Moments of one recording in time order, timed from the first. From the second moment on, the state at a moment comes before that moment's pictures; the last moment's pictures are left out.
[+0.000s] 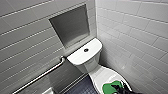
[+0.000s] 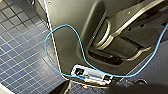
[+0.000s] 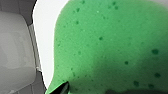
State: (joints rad) left arm 1.51 2.85 -2.35 0.09 -0.03 -0.09; right arm -0.72 2.62 -2.21 0.31 0.09 0.61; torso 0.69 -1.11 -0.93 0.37
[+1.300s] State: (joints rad) left arm 1.51 2.84 -2.35 0.09 -0.03 -0.09; right arm -0.77 2.71 -2.17 0.02 0.24 0.59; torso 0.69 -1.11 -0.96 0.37
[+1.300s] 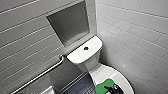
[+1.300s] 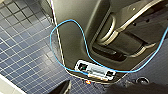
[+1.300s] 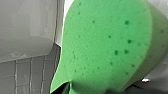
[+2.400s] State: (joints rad) left arm 1.51 2.83 -2.35 0.09 -0.03 -0.10; right arm -0.79 2.83 -2.43 -0.04 0.37 0.60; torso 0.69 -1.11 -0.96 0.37
